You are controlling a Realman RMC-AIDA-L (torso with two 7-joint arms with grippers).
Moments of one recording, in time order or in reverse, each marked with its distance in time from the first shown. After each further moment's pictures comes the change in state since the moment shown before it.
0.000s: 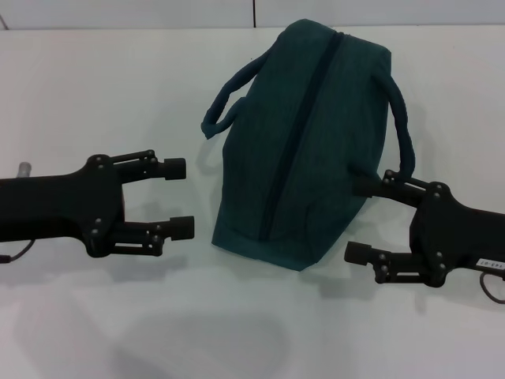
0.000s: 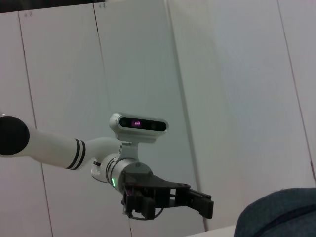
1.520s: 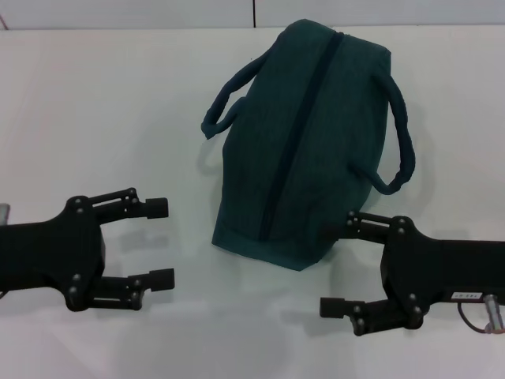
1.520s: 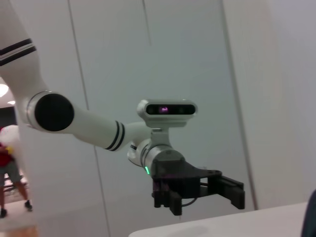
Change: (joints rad) left arm 0.085 0.008 0.011 -0.031 0.006 0.047 0.206; right arm 0.035 0.006 -0.148 -0.008 0.000 0.004 -0.014
